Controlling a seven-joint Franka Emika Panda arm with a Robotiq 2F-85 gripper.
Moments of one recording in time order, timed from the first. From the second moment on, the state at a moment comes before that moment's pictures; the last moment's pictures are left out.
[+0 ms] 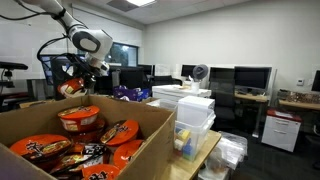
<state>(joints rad) 0.16 0.05 0.04 -2.14 0.59 1.93 -0.39</state>
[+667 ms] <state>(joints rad) 0.15 0.16 0.09 -2.05 0.46 1.78 -0.64</state>
